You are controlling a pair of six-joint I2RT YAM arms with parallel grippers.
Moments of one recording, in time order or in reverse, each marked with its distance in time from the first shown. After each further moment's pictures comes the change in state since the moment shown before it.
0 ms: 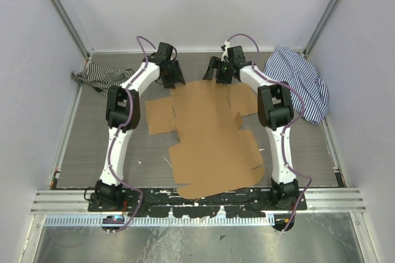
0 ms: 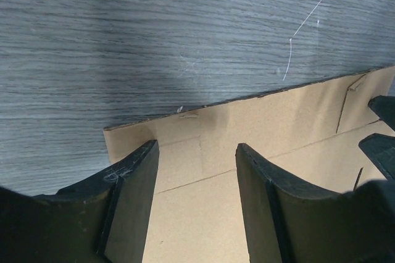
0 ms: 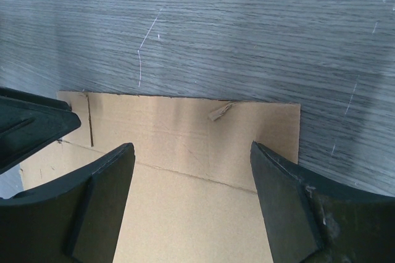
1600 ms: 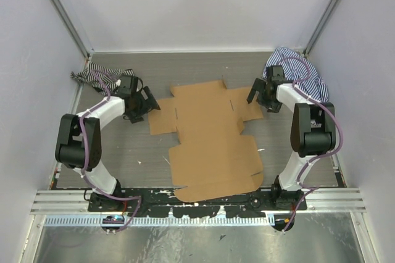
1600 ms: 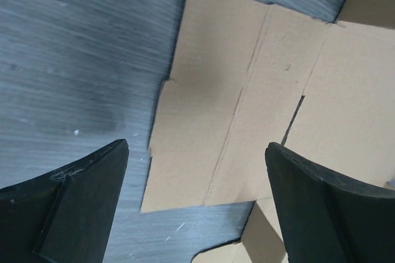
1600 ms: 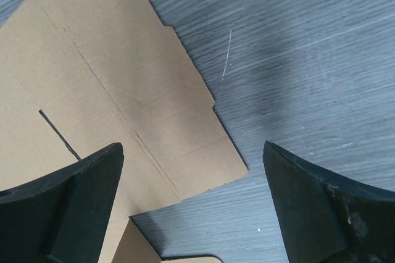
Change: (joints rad) left arm 0.150 -0.781 -1.107 0.296 -0.047 -0.077; right arm -0.249 -0.599 -0.702 -0.161 0.407 0.031
